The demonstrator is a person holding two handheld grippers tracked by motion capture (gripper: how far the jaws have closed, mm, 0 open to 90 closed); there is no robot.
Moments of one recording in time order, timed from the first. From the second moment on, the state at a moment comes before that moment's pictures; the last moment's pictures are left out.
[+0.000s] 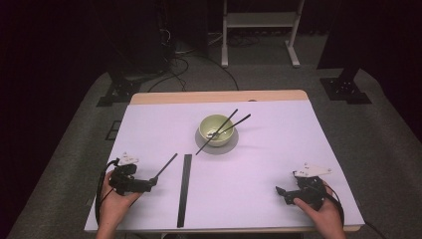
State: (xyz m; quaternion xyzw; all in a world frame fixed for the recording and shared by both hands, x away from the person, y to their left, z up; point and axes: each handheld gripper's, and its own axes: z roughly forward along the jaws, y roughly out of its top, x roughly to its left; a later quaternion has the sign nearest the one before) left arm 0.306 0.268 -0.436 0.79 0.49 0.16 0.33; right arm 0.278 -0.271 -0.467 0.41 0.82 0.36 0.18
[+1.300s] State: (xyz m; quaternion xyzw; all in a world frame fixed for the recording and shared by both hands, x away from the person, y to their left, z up) left arm 0.325 0.255 -0.443 0.81 0.46 0.11 0.34; right arm 0.278 -0.271 -0.467 0.41 0.82 0.36 0.18
